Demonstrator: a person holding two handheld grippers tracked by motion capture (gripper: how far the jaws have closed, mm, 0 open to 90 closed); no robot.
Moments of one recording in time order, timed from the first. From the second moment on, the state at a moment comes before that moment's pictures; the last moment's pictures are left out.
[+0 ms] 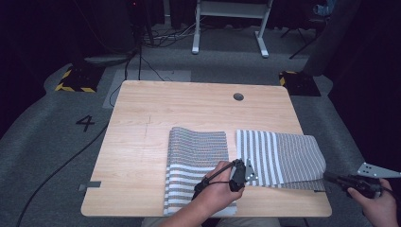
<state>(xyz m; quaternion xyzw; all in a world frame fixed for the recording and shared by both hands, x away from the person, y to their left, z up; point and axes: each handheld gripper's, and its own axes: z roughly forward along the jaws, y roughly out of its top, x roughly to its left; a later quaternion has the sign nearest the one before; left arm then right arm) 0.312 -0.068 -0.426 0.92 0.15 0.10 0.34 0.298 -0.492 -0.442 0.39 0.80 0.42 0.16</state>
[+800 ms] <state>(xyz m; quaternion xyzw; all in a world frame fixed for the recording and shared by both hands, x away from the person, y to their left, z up) 0.345 -0.093 -0.470 0.92 0.13 0.13 0.33 0.376 -0.477 -0.410 0.40 0.77 0.45 0.20</state>
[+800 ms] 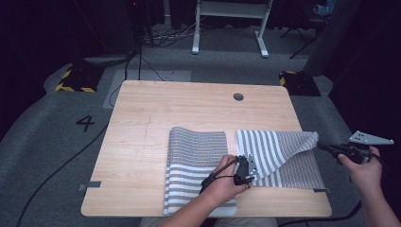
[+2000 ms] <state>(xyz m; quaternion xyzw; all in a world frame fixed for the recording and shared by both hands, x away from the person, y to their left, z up) 0.363 -0.092 -0.436 0.91 0.16 0.17 0.33 0.379 -0.485 -0.390 0.42 0.74 0.47 0.23</state>
